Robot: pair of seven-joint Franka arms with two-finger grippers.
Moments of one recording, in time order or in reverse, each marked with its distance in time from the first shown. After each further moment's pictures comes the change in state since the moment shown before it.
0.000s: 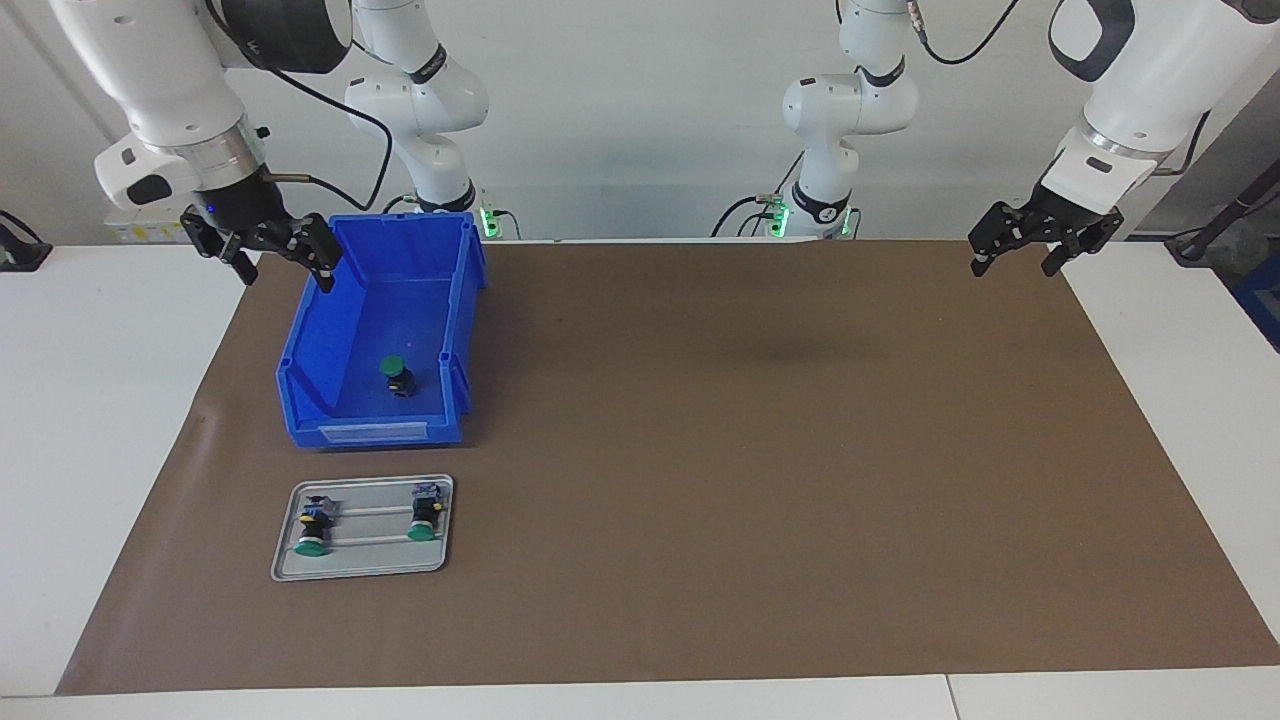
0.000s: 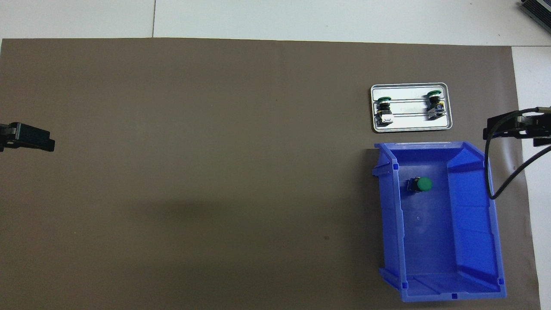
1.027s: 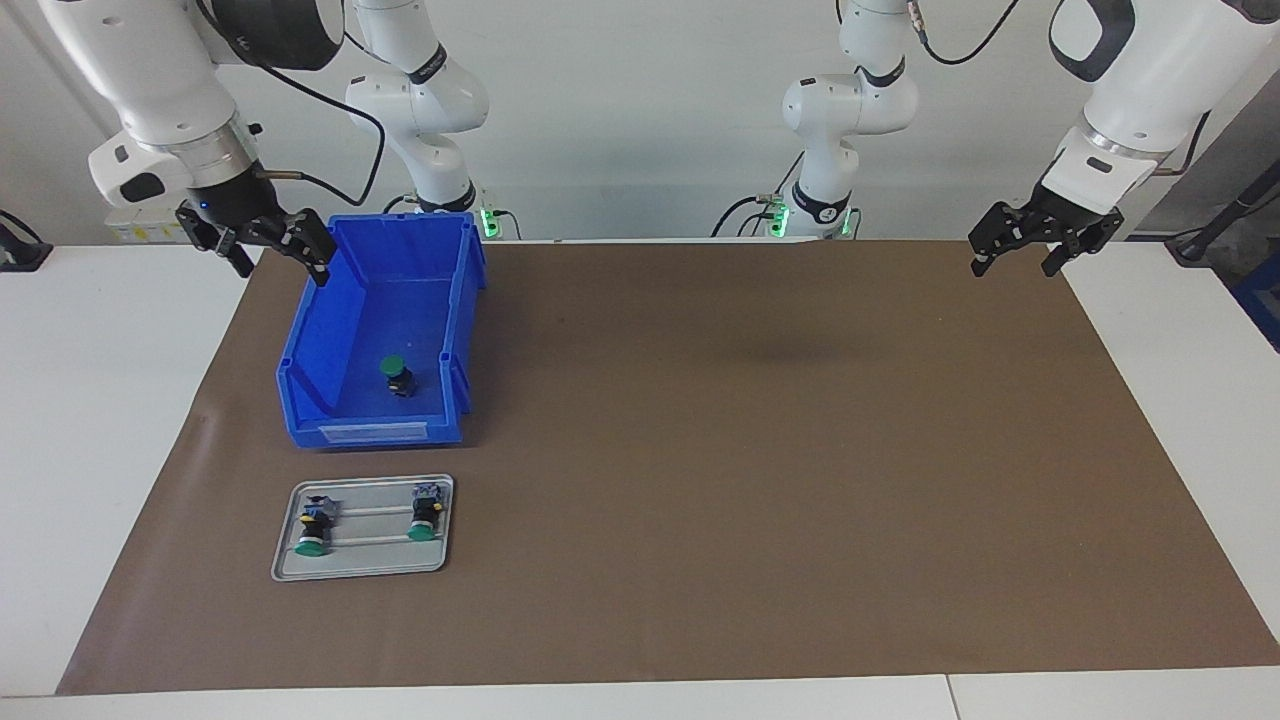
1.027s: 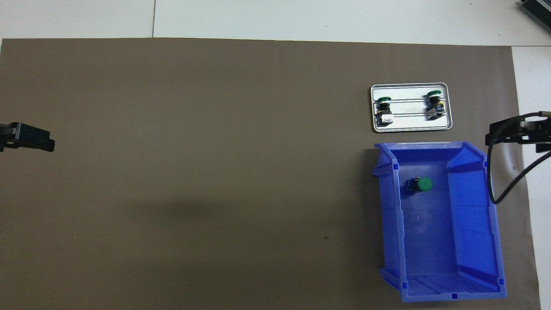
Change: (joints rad) left arm 0.000 0.000 0.000 0.000 0.000 0.000 0.000; right arm -0.042 -0.007 0.045 -0.003 0.000 -0.036 0.000
